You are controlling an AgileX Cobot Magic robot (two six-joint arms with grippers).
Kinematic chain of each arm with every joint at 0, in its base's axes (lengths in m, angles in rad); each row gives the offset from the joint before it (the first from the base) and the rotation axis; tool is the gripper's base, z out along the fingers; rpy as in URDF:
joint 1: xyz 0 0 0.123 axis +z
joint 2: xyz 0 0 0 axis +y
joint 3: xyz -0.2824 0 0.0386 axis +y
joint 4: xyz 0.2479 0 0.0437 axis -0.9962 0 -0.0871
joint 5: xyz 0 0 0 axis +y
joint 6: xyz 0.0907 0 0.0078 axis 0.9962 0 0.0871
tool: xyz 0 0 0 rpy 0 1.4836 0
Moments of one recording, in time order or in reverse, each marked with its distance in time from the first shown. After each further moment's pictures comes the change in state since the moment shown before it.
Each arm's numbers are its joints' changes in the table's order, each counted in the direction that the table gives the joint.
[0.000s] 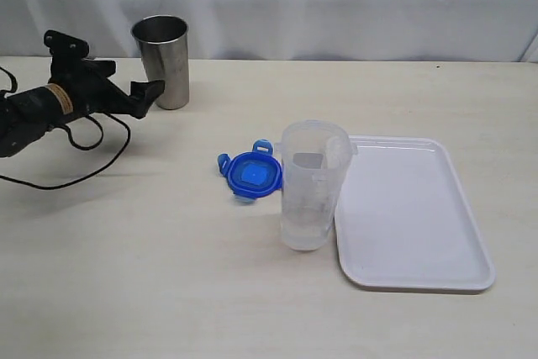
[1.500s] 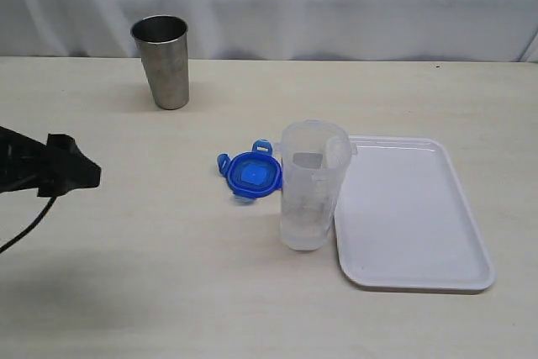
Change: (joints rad) left arm -0.114 -1.050 0.563 1.338 1.366 0.844; right arm 0.000 0.000 0.000 0.000 0.000 0.000
